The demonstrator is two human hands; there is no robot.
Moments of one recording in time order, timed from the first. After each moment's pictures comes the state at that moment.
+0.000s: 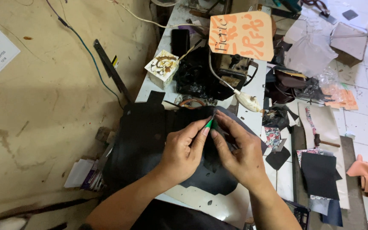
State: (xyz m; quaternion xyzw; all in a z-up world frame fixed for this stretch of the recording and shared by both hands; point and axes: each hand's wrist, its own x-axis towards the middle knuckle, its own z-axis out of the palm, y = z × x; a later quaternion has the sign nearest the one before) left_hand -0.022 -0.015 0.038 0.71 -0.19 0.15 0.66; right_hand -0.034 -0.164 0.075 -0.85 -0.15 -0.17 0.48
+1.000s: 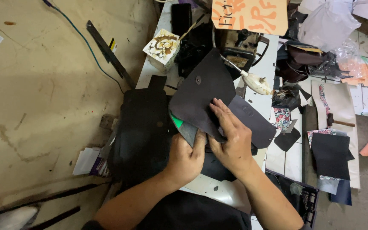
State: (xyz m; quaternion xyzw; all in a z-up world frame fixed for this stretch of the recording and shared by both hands) left_hand -0.040 -0.022 -0.011 0.75 -0.08 0.10 0.65; right_hand -0.022 -0.160 -0.001 -0.86 -0.19 -0.27 0.39
